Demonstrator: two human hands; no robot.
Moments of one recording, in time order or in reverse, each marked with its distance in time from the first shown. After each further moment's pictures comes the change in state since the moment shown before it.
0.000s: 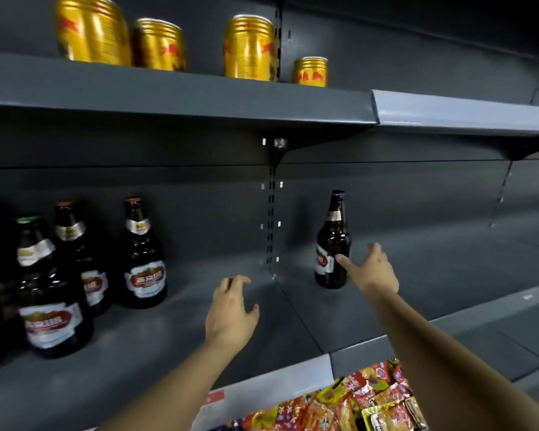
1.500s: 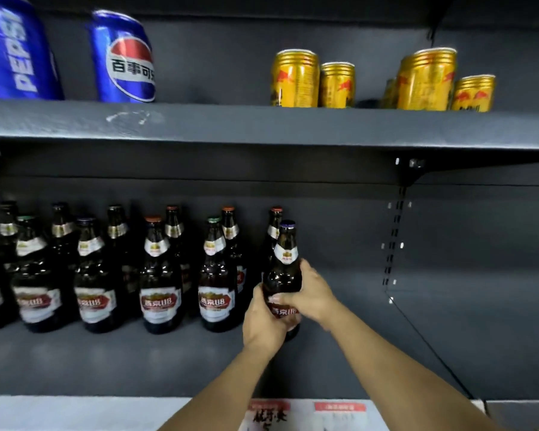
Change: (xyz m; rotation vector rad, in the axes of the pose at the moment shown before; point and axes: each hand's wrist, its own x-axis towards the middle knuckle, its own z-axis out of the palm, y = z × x) left_hand -0.022 -0.117 -0.094 -0.403 0.204 -0.365; right_hand -0.162 -0.207 0.148 0.289 -0.611 -0.528
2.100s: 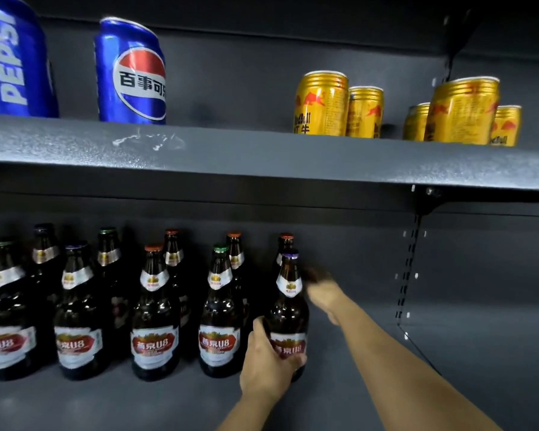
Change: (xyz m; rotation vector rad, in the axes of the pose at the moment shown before) left_hand 0.026 -0.022 -0.003 -0.012 -0.048 -0.006; right_hand 0.065 -0.026 -0.015 0.093 0.046 0.099
